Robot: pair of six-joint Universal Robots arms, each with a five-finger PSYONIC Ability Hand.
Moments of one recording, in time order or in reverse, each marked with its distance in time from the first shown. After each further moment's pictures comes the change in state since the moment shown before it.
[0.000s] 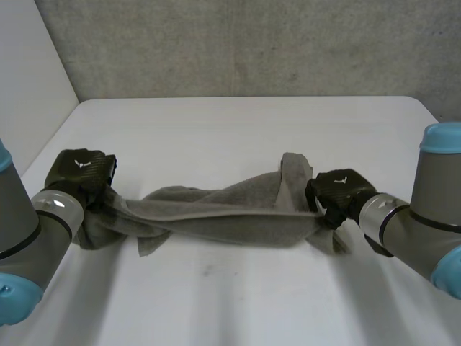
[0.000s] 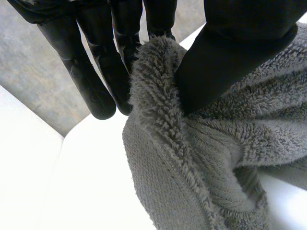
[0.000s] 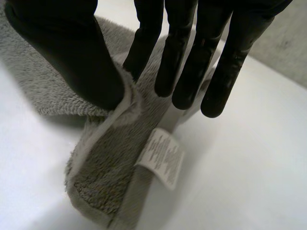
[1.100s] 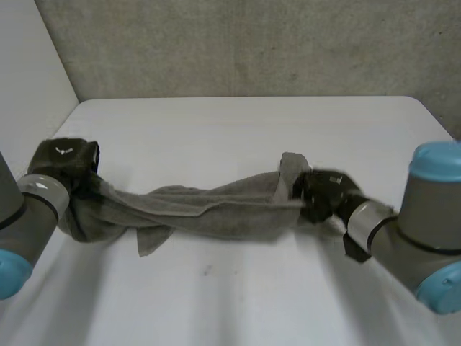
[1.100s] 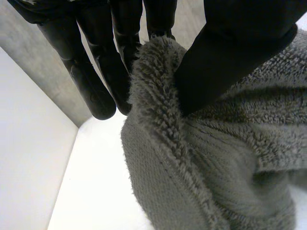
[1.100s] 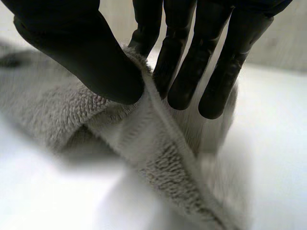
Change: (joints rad) left arm 0.066 -0.019 0.073 -0.040 0.002 -0.069; right arm 0.038 -0.001 0.089 -0.200 -0.002 0.394; left_hand 0.000 0.000 0.000 0.000 0.000; right_hand 0.285 0.236 0.241 0.239 0.186
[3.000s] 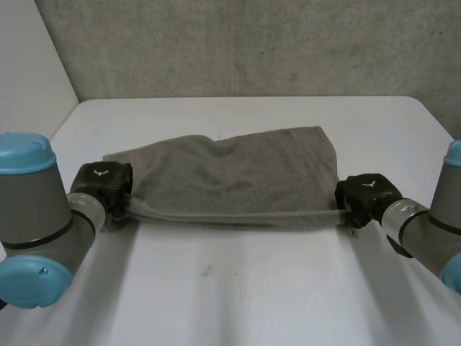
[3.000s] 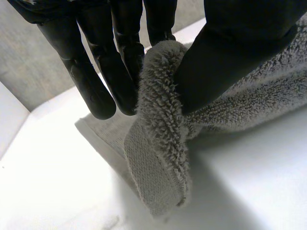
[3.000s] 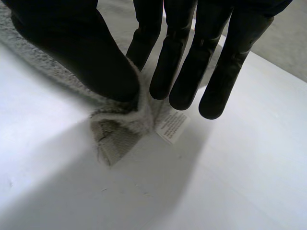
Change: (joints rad) left arm -0.110 -0.155 0.040 0.012 -0.030 -0.117; right arm -0.187 0.067 -0.017 0.047 -0.005 -0.408; left_hand 0.000 0.001 0.001 0.000 0.000; right_hand -0.141 -0.117 -0.109 -0.114 -0.064
